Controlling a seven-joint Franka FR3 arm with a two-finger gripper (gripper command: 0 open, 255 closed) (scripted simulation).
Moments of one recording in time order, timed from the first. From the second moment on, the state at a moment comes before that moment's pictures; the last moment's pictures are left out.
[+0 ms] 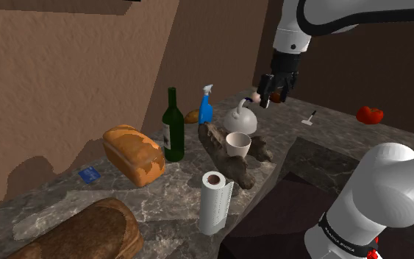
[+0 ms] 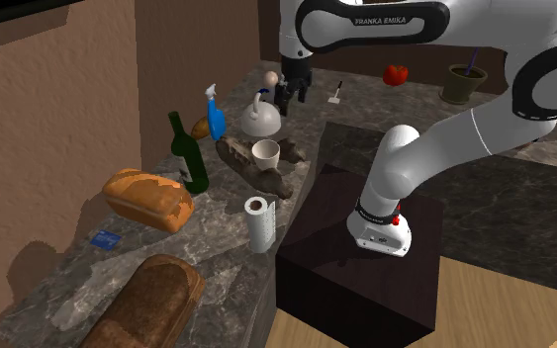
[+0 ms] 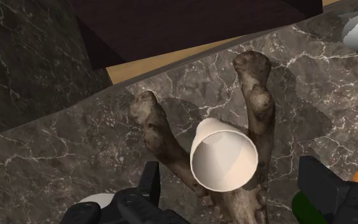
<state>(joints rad) 0.02 -0.76 -0.04 -2.45 -0.05 1.71 0.17</state>
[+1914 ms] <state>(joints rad) 0.17 -0.48 0.55 -2.49 0.19 2.05 0.85</state>
